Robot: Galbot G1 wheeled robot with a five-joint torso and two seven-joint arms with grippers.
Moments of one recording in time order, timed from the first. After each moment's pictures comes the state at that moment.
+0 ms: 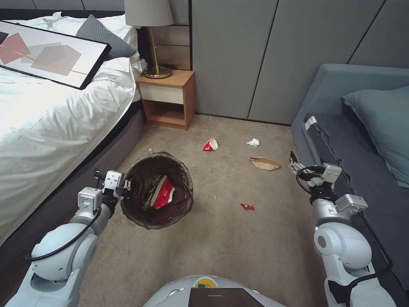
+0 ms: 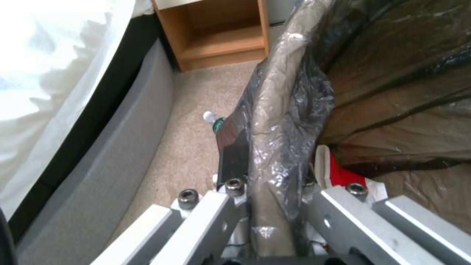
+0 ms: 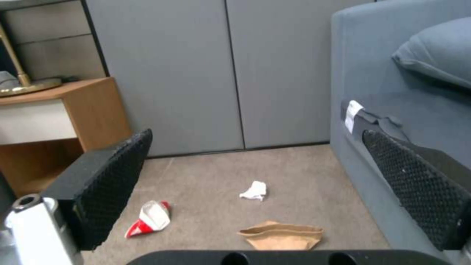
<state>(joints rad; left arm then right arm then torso) 1.53 -1.18 -0.74 -2.41 -0.26 0.74 0.05 -1.45 1.35 0.82 2.20 0.45 -0.20 0.10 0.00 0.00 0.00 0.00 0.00</state>
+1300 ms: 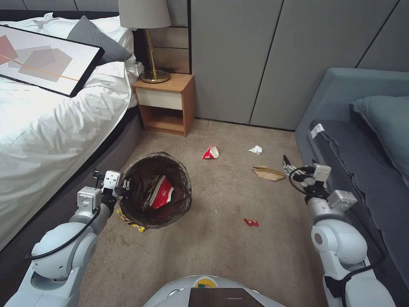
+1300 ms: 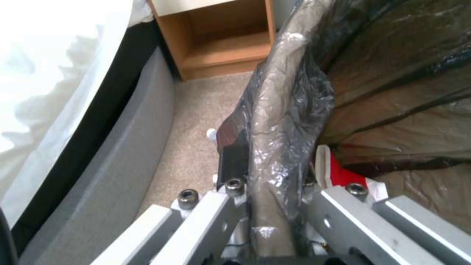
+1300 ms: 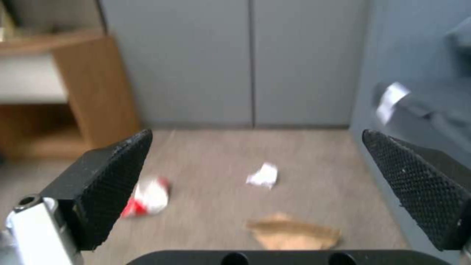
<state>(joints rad) 1.52 -1.18 -0.75 -2.40 -0.26 0.74 0.05 -1.39 1.26 0.76 2.15 0.43 -0.39 0.09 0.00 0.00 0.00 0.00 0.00</state>
